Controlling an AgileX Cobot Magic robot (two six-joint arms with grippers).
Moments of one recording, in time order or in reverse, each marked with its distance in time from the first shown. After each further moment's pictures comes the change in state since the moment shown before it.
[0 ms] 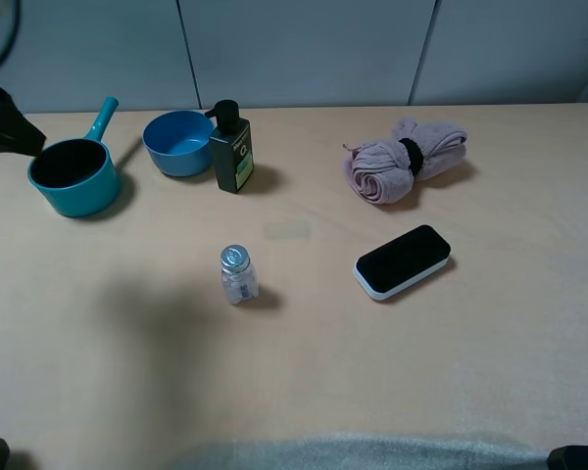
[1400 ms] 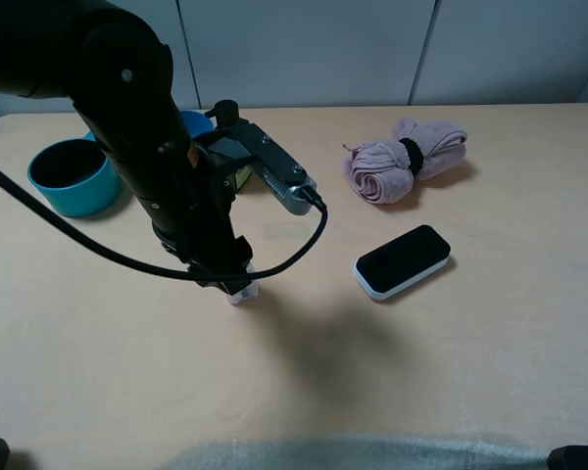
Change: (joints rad) left arm -0.665 0.535 -0.222 0.024 0.092 -0.071; right arm 0.000 0.000 0.000 0.000 0.000 0.000
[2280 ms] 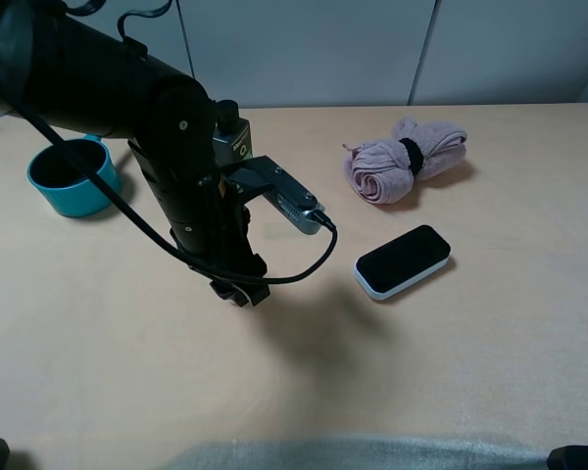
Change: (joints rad) left arm 0.000 0.161 -0.020 -0.001 -0.069 -0.039; right arm 0.000 0.000 0.000 0.000 0.000 0.000
